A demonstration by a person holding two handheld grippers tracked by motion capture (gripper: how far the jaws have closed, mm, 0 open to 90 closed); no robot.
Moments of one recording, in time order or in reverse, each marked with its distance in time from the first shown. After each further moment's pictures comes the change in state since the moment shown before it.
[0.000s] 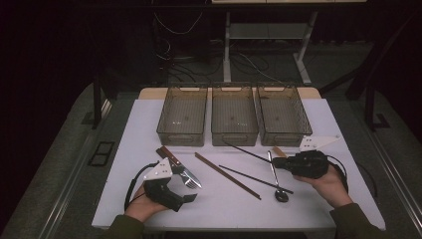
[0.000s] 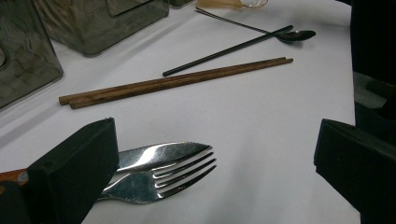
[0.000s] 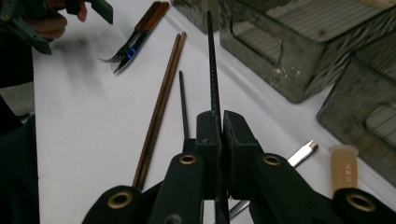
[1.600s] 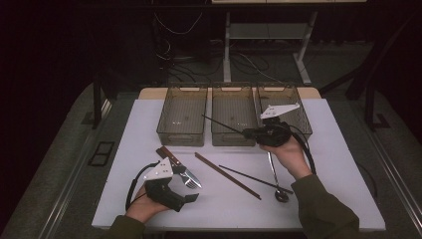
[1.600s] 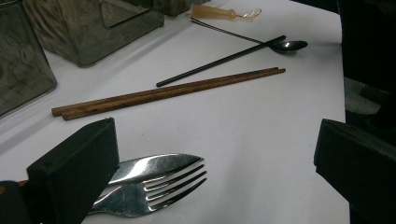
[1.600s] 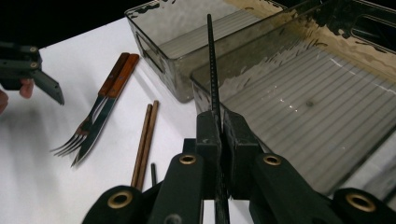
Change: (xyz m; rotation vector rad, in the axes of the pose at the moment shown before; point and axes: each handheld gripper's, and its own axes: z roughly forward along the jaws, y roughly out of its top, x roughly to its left) left arm -0.003 0.004 -0.001 -0.030 -0.009 -0.002; right arm -0.005 0.095 0.070 -0.004 -0.093 0.024
